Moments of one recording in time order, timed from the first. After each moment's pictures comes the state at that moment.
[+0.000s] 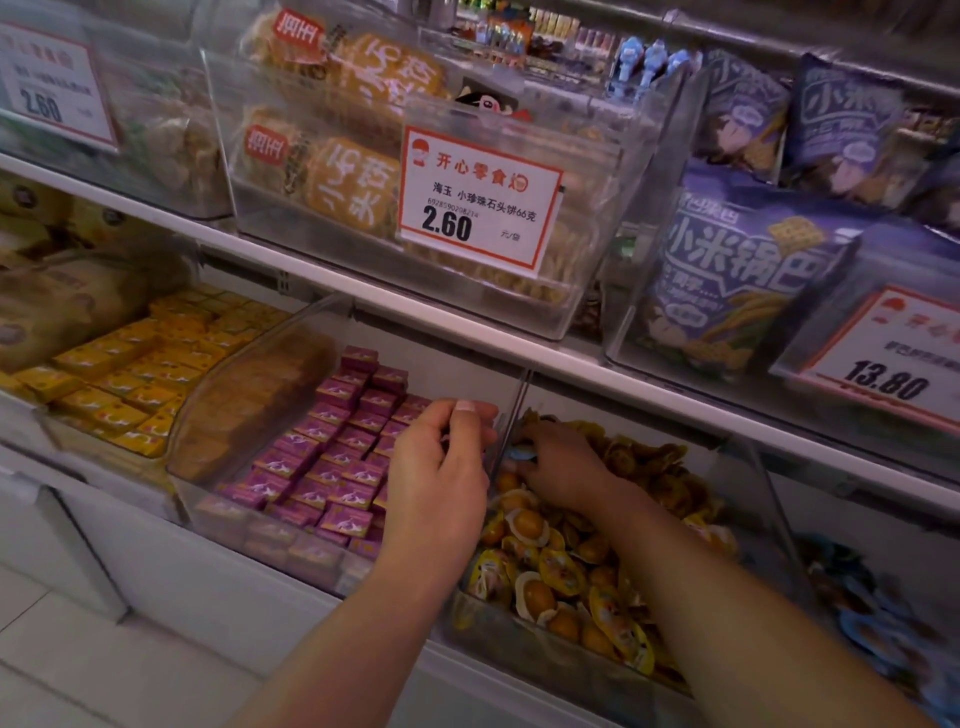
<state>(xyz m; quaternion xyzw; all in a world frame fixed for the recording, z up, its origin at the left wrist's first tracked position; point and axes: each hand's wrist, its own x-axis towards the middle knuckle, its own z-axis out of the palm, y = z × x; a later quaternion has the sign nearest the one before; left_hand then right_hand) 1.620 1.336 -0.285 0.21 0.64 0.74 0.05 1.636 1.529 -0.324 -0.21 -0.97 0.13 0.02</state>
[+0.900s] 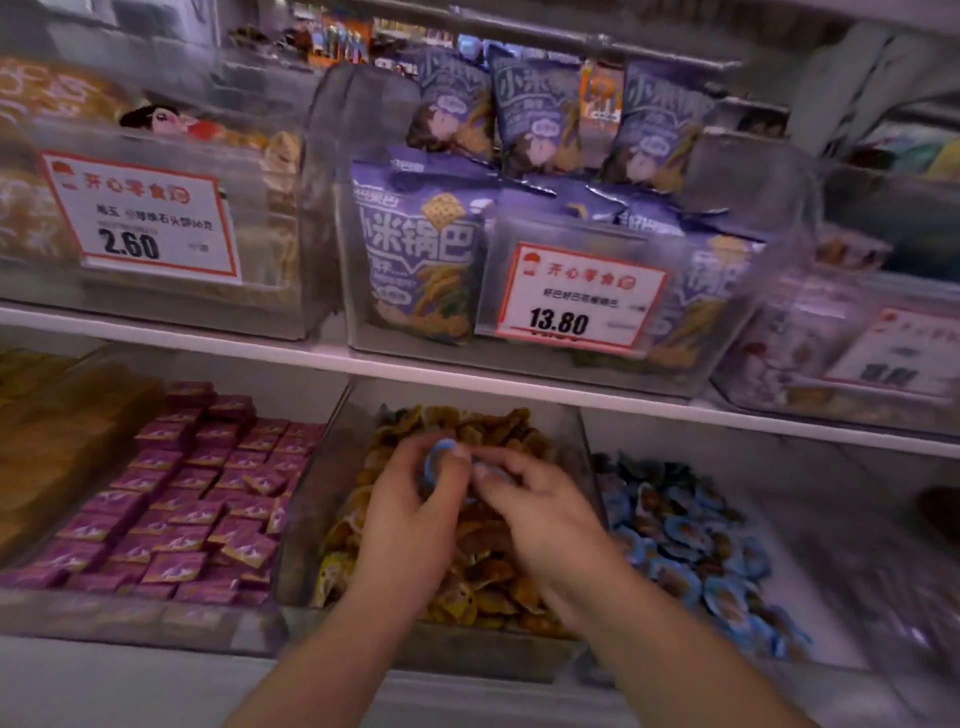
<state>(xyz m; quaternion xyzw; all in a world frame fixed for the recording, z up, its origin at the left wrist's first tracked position) 1.707 1.402 -0.294 0.30 0.65 0.69 0.14 1.801 1.465 -0.256 -0.32 -0.62 0.66 0.26</state>
